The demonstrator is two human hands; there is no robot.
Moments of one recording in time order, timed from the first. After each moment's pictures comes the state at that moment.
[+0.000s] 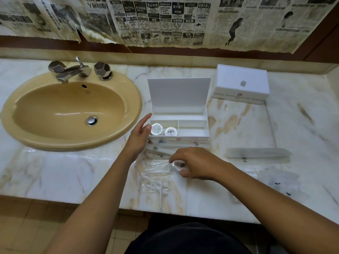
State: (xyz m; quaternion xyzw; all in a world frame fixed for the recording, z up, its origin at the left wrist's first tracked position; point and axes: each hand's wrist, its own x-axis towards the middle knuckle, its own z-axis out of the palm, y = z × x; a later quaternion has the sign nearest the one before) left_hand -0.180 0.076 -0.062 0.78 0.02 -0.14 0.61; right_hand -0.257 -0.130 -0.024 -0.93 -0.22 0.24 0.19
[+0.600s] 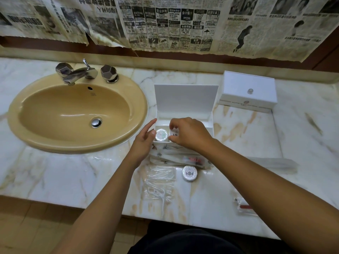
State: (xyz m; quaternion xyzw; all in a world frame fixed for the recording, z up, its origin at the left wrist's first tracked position) left_hand -0.176 0.079 -0.069 0.76 0.02 -0.14 0.63; right_hand -0.173 -0.104 -0.002 -0.97 -0.11 0.09 0.19
